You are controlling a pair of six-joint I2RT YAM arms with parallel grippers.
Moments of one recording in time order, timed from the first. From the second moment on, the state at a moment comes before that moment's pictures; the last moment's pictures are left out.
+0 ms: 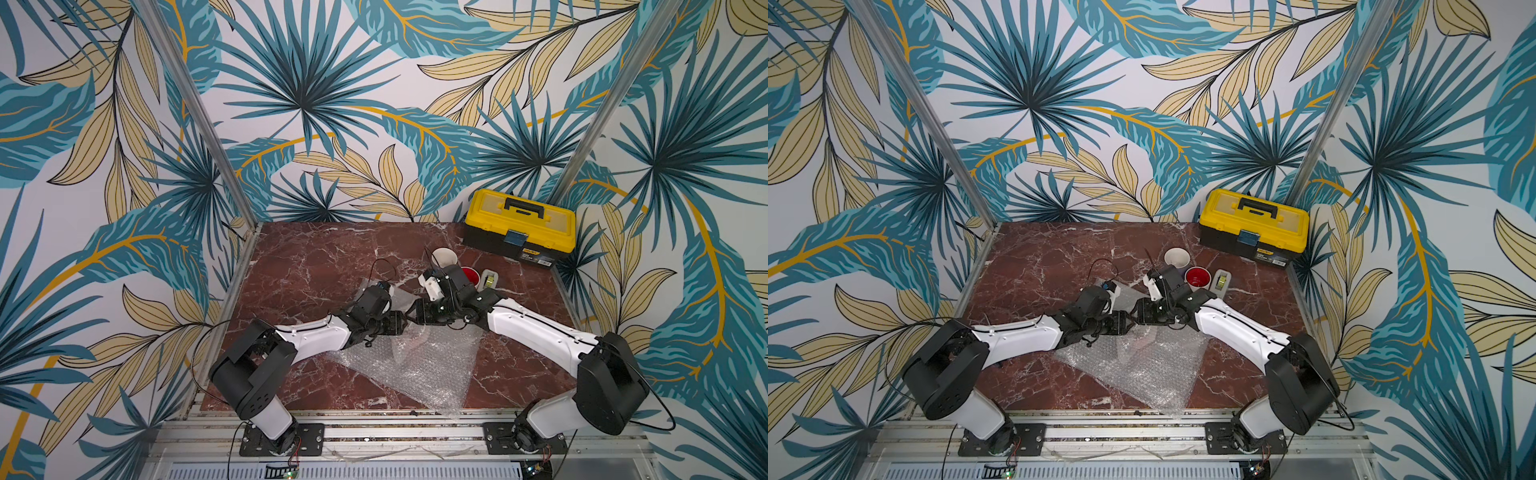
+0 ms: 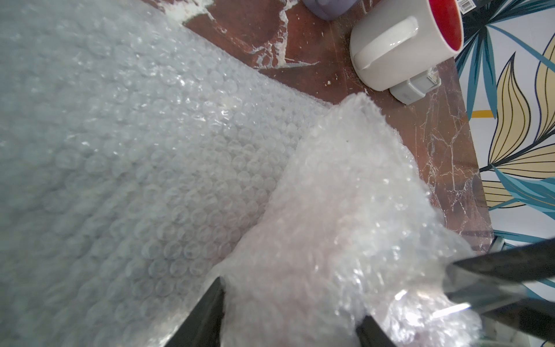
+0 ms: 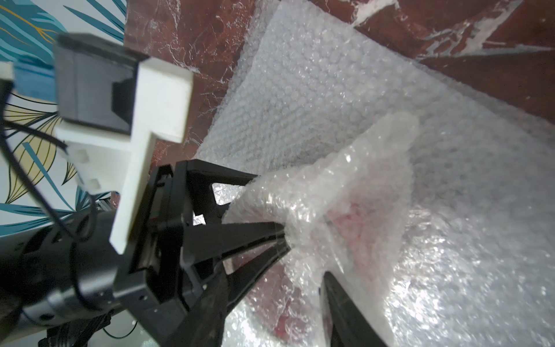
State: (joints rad) left arm -0.70 1.62 0.82 0.01 0.18 -0.66; right arm 0.60 1.50 1.04 -0.43 -0.31 0.57
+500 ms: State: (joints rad) left arm -0.70 1.62 0.83 0.01 0.18 -0.66; right arm 0.59 1.52 1.03 -0.35 -0.33 0.59
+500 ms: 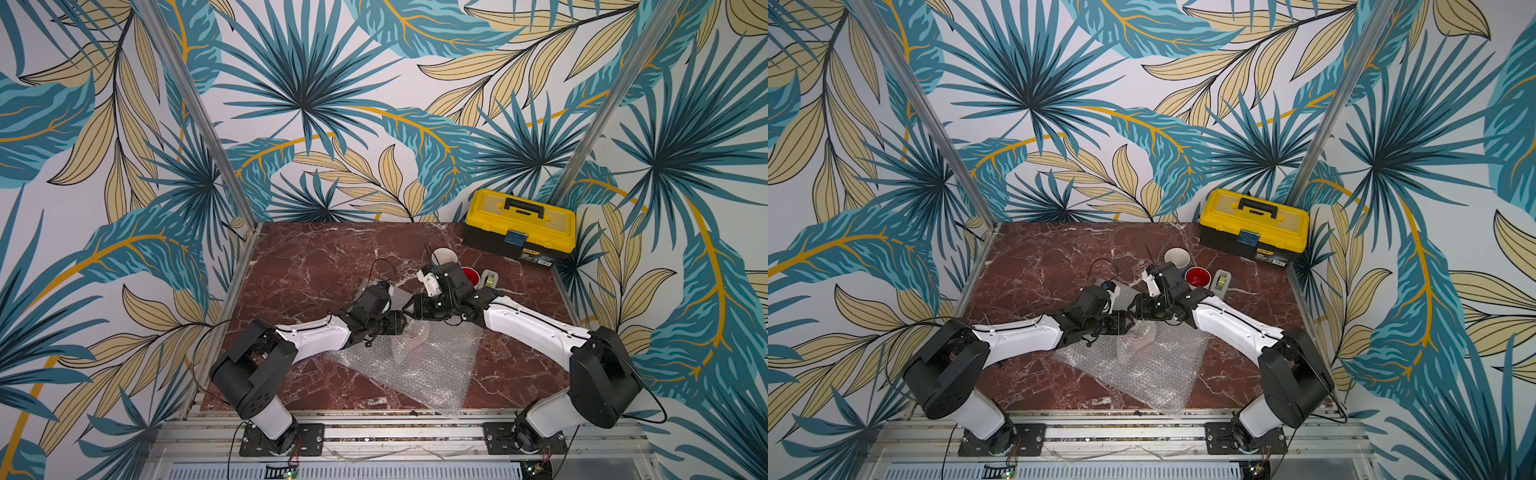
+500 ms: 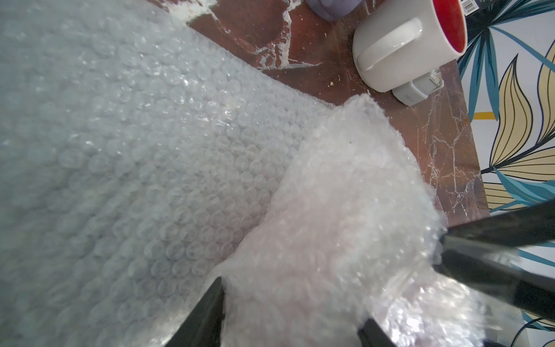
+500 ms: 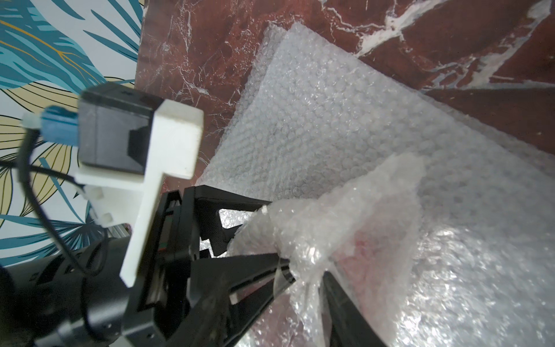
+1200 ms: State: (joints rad) left arm -0.70 1.63 0.84 0.01 0.18 -0.66; right arm 0.59 1.37 1.01 -0.39 -0.35 0.58
